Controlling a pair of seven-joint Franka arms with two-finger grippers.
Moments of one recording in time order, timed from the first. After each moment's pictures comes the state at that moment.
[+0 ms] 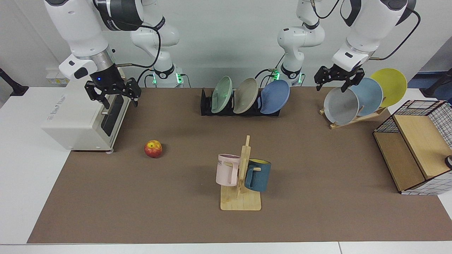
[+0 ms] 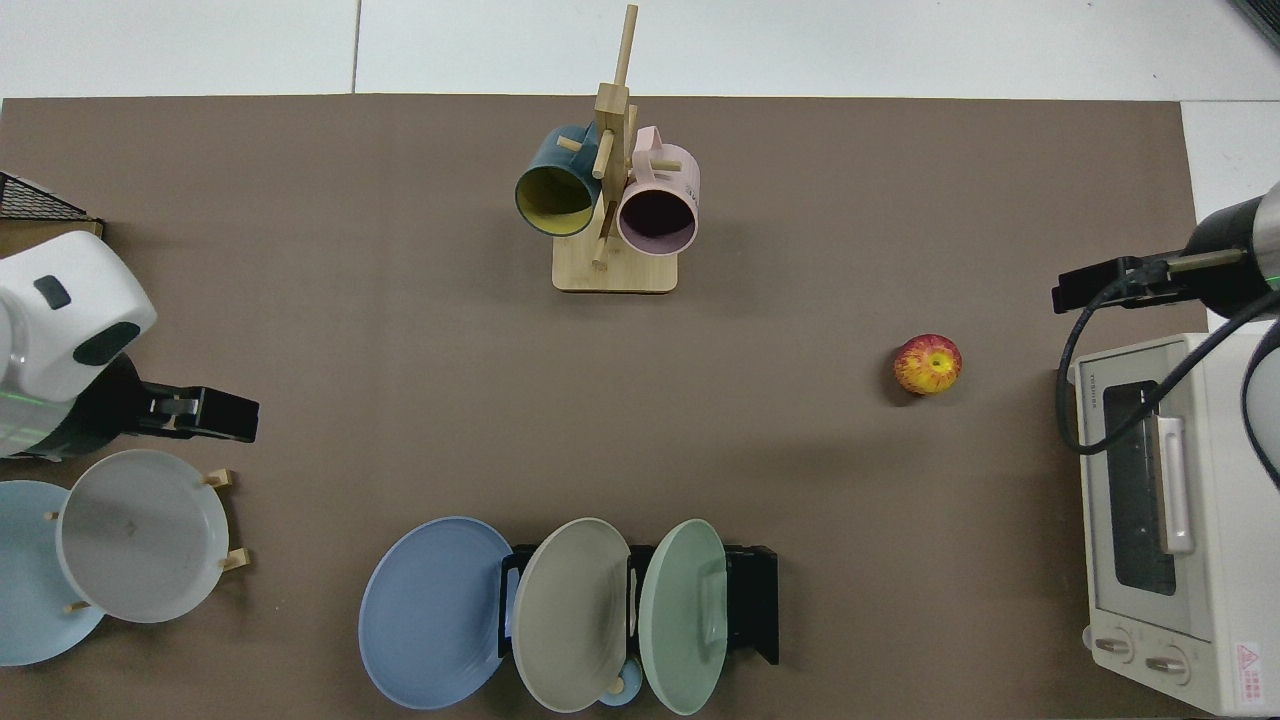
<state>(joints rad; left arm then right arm) 0.05 -0.14 -0.15 -1.78 -0.04 1.56 0.02 0.07 0.04 -0.06 -1.57 0.02 1.68 -0.04</state>
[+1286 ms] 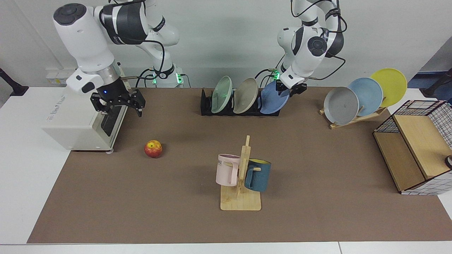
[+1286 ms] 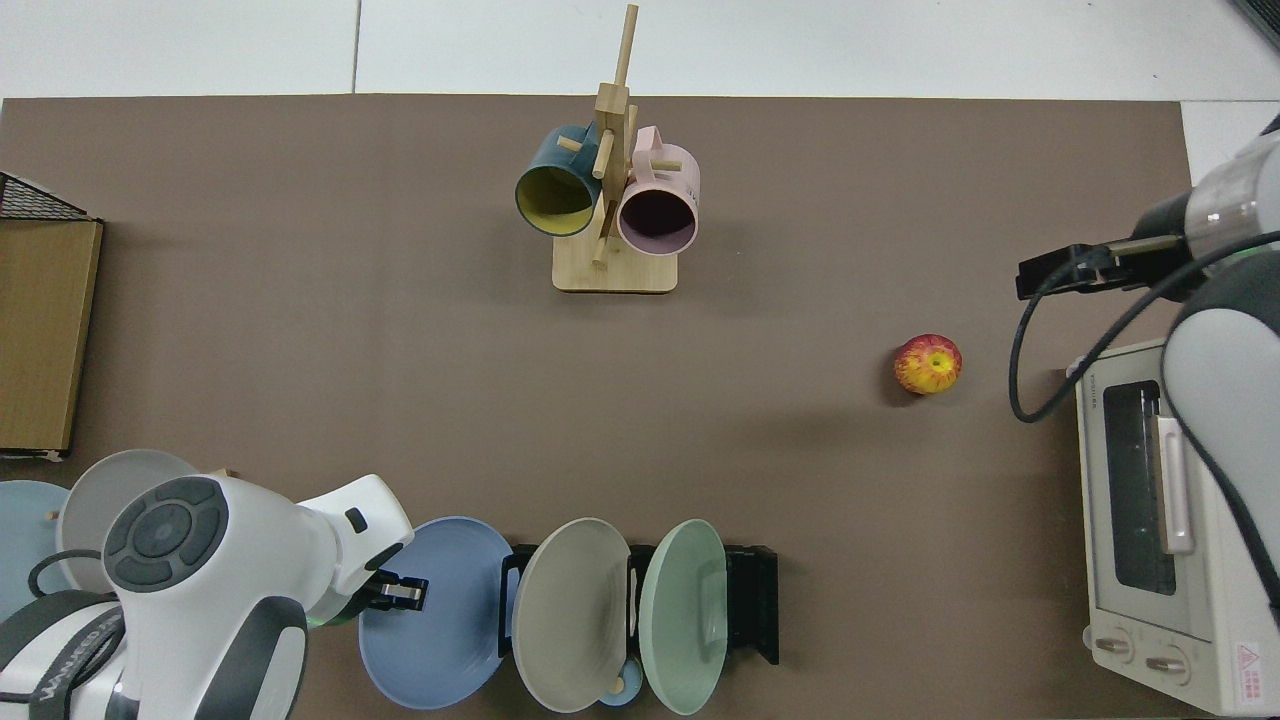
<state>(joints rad) 0.00 -0.38 -0.31 -2.48 -0.23 1.86 0.02 0.09 0.11 -0.06 -1.59 0.02 1.76 -0.04</state>
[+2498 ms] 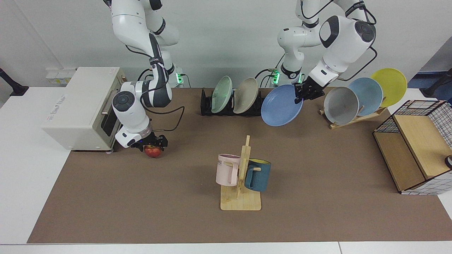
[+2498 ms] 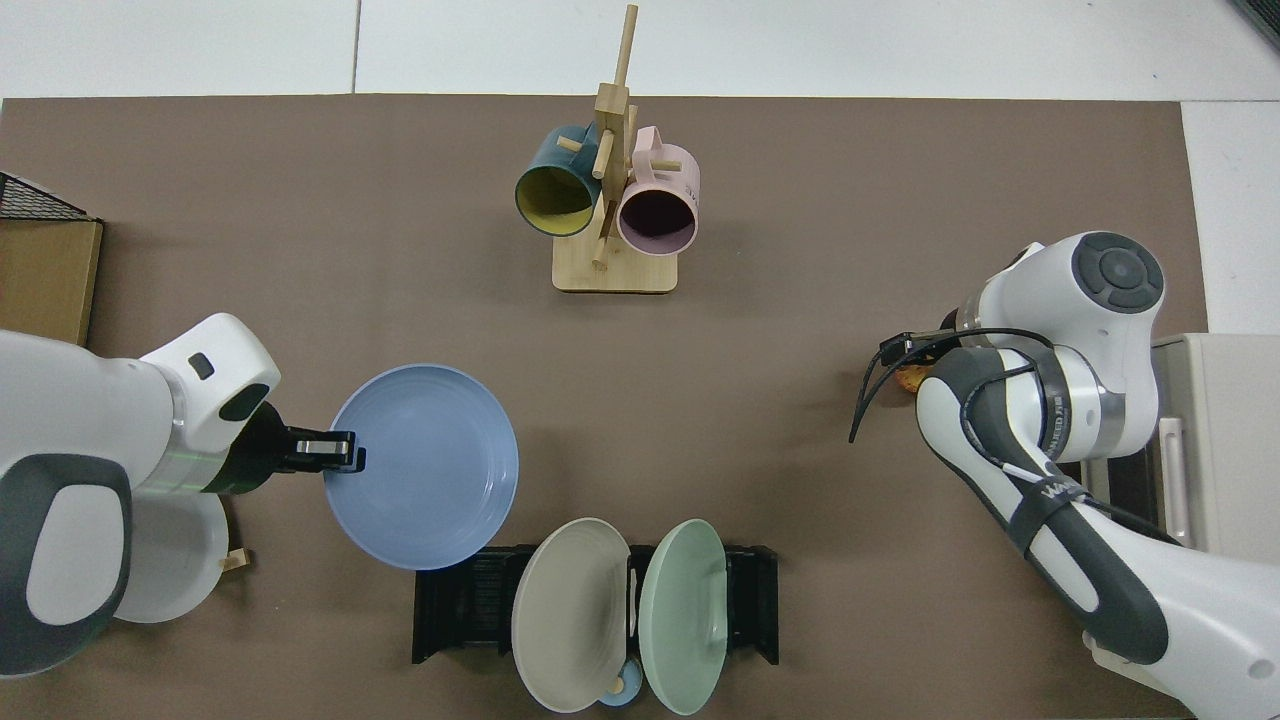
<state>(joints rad) 0.05 -0.19 -0.18 -2.11 -0.36 1.87 0.04 0.12 0.29 -0.06 -2.01 0.02 2.25 0.04</state>
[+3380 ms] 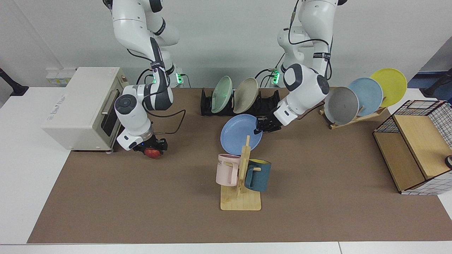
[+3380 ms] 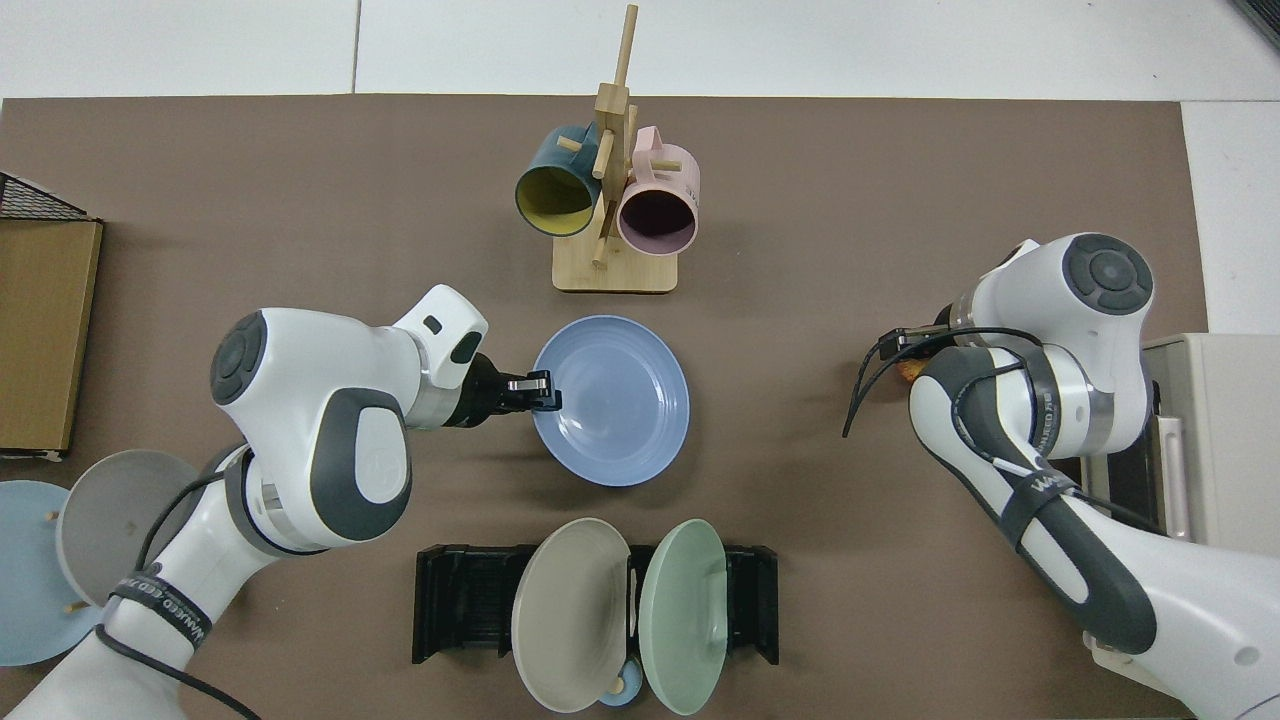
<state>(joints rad) 0.02 0.17 -0.42 -2.11 -0.69 2.35 0.05 0.12 0.30 -0.06 -2.00 0.02 2.29 0.04</state>
